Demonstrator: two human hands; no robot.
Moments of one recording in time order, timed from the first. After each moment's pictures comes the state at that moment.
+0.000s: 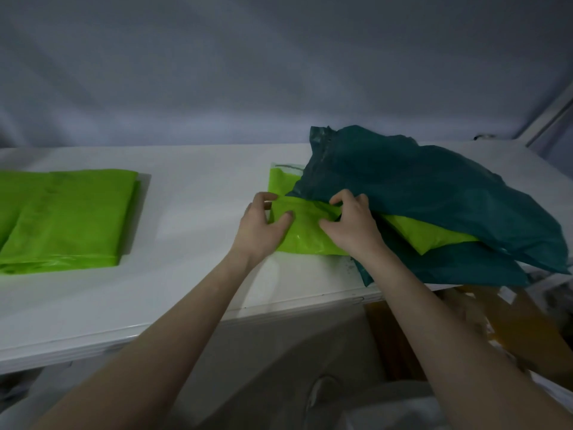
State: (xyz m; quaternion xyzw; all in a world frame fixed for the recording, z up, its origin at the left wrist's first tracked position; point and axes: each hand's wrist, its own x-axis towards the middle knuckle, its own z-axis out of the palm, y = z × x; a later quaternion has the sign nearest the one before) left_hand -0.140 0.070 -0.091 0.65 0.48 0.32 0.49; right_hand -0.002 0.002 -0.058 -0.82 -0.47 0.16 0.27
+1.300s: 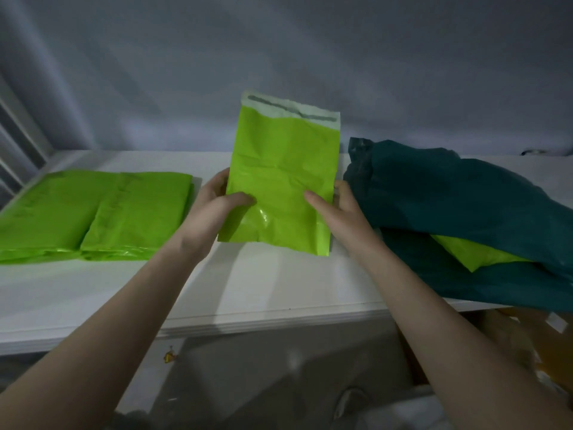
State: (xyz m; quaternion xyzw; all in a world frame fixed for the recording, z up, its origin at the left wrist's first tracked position) left_hand -0.257 0.104 -0.045 0.53 0.41 0.42 0.62; right_hand -0.068 0.044 -0.053 -0.65 -0.42 0.36 0.52
